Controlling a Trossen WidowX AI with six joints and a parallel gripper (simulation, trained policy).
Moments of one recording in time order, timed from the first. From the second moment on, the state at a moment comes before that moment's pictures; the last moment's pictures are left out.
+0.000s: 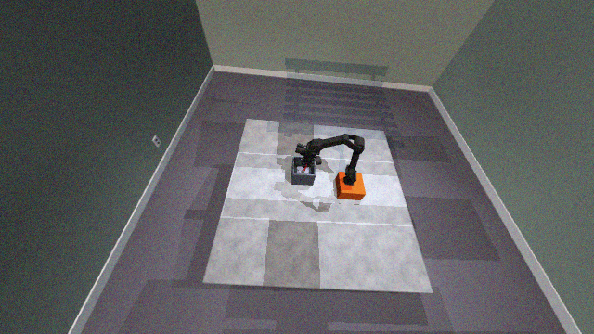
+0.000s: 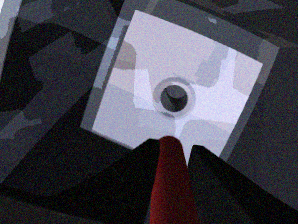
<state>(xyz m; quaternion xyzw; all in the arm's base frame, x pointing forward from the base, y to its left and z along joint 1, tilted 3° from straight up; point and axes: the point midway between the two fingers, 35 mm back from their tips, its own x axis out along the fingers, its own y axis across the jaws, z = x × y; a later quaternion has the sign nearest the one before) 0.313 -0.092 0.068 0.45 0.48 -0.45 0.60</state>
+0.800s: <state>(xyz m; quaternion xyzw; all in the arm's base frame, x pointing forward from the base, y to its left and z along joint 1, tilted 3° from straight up) 0.319 -0.109 0.019 0.43 0.52 -0.44 0.60</state>
